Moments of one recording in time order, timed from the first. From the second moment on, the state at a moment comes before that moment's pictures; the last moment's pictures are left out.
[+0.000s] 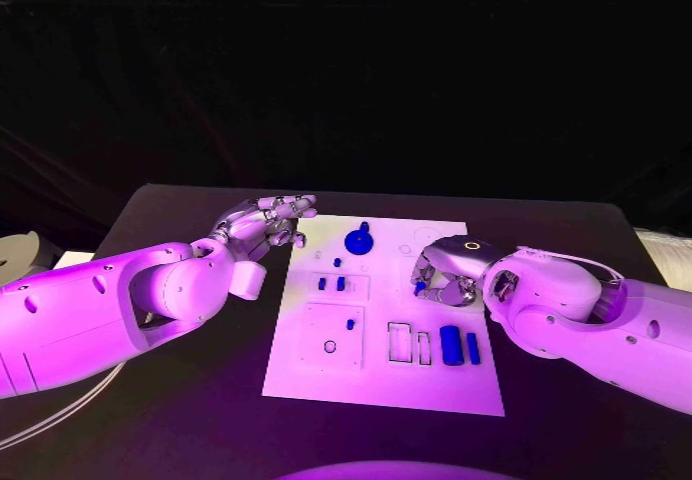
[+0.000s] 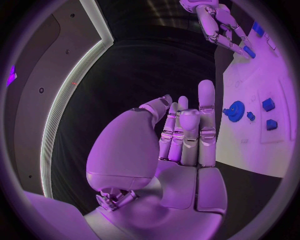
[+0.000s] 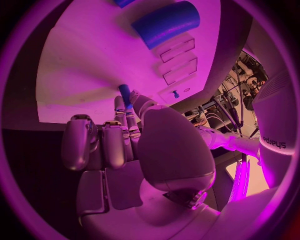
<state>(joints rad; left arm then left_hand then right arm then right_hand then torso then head) 1.19 -0.94 -0.06 1.62 0.18 -0.20 0.35 1.35 -0.10 0.43 0.03 0.13 1.02 0.18 0.13 0.07 1.10 0.10 0.30 0.11 1.28 0.01 1.19 0.68 0.17 1.23 0.11 0.64 0.75 1.10 -0.91 0.02 1.74 -1.77 -0.12 -0.29 1.43 -0.09 0.35 0.14 0.06 1.11 0.11 0.08 0.08 1.20 0.05 0.13 0.06 1.47 -0.02 1.37 1.28 0.07 1.43 0.08 1.30 1.20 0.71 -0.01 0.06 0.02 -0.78</state>
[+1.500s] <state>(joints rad) 1.19 -0.93 -0.06 1.62 0.18 -0.19 0.35 1.35 -0.10 0.43 0.03 0.13 1.02 0.18 0.13 0.07 1.09 0.10 0.30 0.12 1.28 0.01 1.19 0.68 0.17 1.23 0.11 0.64 0.75 1.06 -0.84 0.04 1.93 -1.73 -0.23 -0.28 1.46 -0.07 0.41 0.12 0.05 1.14 0.11 0.08 0.09 1.24 0.05 0.10 0.06 1.47 -0.03 1.38 1.29 0.07 1.44 0.07 1.32 1.23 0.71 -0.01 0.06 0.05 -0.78</state>
